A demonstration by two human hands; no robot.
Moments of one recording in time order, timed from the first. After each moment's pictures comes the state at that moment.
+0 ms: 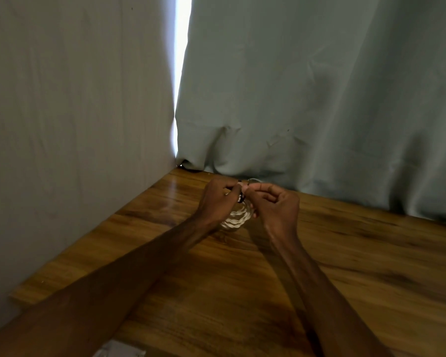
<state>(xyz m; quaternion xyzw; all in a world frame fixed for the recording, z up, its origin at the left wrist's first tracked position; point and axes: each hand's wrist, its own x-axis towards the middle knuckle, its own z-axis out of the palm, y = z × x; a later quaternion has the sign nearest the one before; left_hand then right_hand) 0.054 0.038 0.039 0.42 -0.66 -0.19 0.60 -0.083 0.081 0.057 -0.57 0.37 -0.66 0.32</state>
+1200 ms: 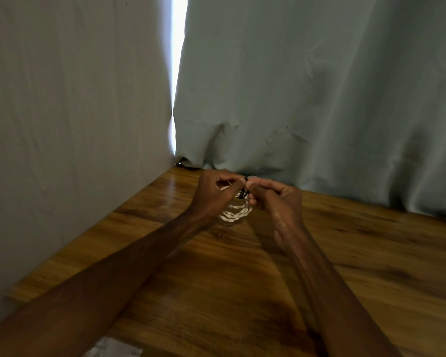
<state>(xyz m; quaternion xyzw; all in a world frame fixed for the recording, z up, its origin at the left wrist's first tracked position) 0.062 0.040 0.046 0.33 -0.66 -0.21 0.65 -0.089 0.092 0.076 -0.50 0.40 -0.64 0.43</state>
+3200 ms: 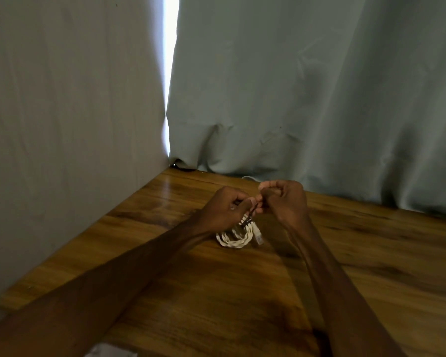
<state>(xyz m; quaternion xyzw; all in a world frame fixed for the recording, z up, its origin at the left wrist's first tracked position) 0.042 0.053 0.039 0.35 -0.78 -0.26 0.46 -0.120 0.081 0.082 -0.58 0.50 -0.56 0.33</state>
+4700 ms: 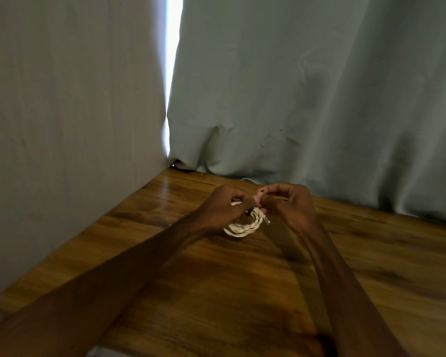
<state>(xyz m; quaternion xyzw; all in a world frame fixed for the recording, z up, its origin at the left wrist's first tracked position) 0.043 0.064 0.054 0.38 -0.75 -0.30 0.46 -0.137 0.076 0.077 -0.63 0.44 -0.54 0.33</state>
